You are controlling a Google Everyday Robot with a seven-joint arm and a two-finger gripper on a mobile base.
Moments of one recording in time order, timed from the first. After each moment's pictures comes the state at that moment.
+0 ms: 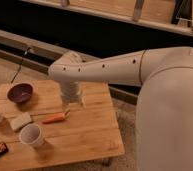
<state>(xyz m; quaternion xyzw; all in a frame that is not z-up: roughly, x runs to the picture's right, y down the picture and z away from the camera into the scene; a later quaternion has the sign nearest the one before) -0.104 0.097 0.704 -0.26 0.23 0.64 0.68</state>
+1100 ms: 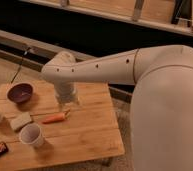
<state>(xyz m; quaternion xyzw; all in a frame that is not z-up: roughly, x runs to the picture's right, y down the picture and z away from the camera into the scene) -0.140 0.091 0.697 -0.26 0.20 0.56 0.76</state>
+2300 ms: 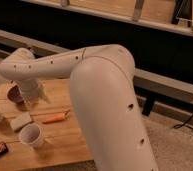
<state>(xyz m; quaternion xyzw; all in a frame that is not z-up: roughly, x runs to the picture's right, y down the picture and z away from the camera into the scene) -0.288 0.079 0.718 -0.29 0.18 0.51 0.79</state>
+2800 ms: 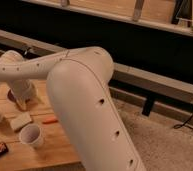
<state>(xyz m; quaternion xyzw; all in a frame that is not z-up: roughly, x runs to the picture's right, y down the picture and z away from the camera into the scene) -0.325 0.081 0.741 -0.26 0.21 0.58 0.75</state>
